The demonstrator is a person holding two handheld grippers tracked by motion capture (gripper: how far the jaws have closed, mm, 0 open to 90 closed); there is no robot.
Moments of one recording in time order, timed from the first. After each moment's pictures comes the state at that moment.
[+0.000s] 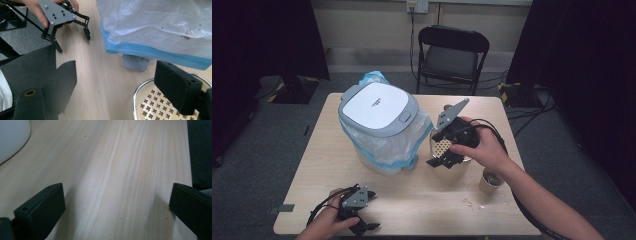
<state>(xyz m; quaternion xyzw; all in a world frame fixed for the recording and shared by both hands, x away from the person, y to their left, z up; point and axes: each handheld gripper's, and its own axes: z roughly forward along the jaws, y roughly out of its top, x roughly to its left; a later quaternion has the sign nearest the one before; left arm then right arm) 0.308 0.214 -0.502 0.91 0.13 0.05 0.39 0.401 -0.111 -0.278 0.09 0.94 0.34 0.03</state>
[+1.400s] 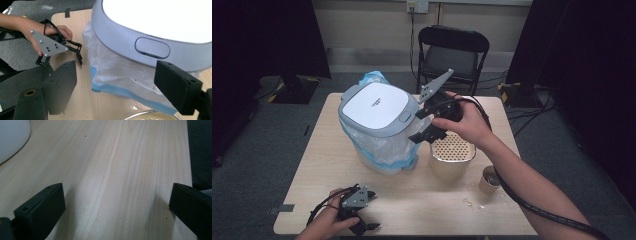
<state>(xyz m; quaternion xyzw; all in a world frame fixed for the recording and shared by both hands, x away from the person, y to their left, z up) 0.308 0.214 -0.502 0.91 0.13 0.05 0.39 0.433 -0.070 -0.236 0.08 0.93 0.36 0.04</state>
